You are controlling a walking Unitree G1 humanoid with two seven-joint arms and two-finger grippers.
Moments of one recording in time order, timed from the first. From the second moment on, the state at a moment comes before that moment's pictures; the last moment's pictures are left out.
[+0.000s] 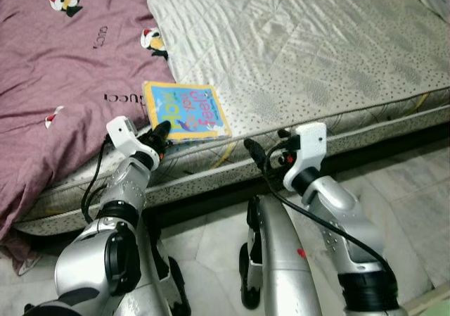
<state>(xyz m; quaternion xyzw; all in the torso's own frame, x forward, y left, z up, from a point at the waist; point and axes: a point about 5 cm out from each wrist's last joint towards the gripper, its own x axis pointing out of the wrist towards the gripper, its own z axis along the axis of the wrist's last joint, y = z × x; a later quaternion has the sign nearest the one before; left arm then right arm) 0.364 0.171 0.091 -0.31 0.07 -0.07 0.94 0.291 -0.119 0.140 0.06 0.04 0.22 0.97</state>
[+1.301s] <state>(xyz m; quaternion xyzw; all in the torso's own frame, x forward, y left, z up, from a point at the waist) 0.290 0.187 0.138 -0.02 -0.09 -0.01 1.00 0.334 -0.102 0.140 0.08 -0.04 0.15 0.99</state>
